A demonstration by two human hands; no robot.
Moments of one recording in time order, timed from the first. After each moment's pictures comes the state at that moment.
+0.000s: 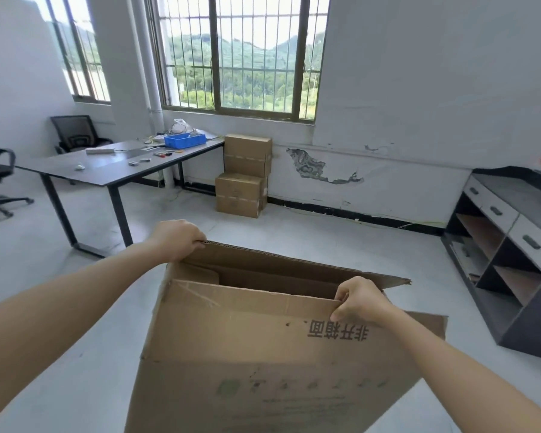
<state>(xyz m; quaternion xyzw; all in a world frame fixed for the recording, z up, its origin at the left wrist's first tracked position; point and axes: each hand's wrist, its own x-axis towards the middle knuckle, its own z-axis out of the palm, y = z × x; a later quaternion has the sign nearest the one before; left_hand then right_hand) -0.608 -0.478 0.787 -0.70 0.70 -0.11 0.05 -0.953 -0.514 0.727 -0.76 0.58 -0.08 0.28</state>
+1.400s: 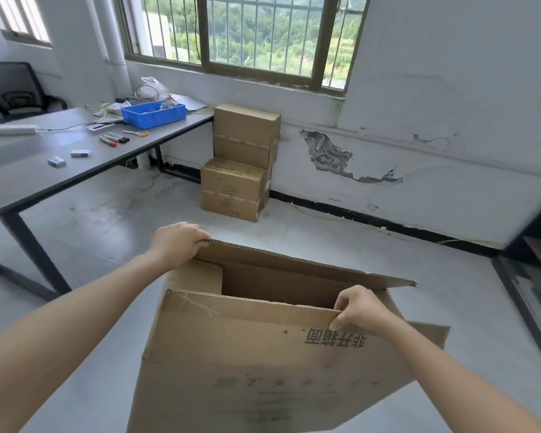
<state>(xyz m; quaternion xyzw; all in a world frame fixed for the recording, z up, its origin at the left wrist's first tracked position) -0.376 -1.119 0.717 -0.73 0.68 -0.02 -0.04 -0.725 -1.151 0.679 -0.73 0.60 -0.01 0.33</state>
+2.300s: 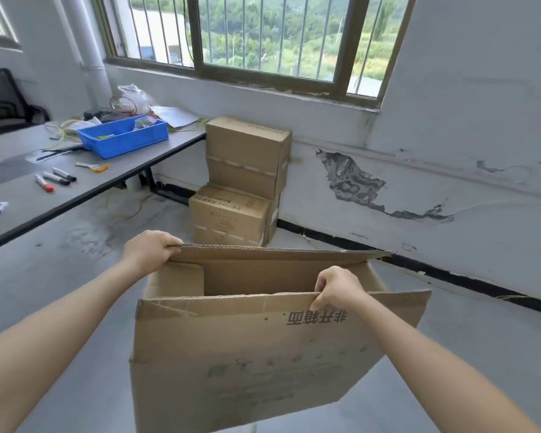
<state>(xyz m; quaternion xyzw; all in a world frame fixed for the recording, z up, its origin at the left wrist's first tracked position) -0.226 -1.573 0.669 -0.80 0.58 0.04 -0.13 -0.574 -1.648 0.670 -0.76 0.58 0.01 0.30</state>
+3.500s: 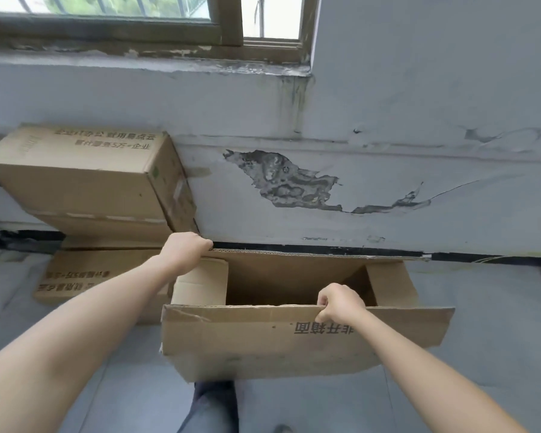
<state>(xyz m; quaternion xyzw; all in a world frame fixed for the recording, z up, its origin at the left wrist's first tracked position) -0.349 -2.285 0.587 -0.57 0.79 -0.05 0.22 -0.655 -2.206 0.564 -0.62 0.69 0.10 0.36</state>
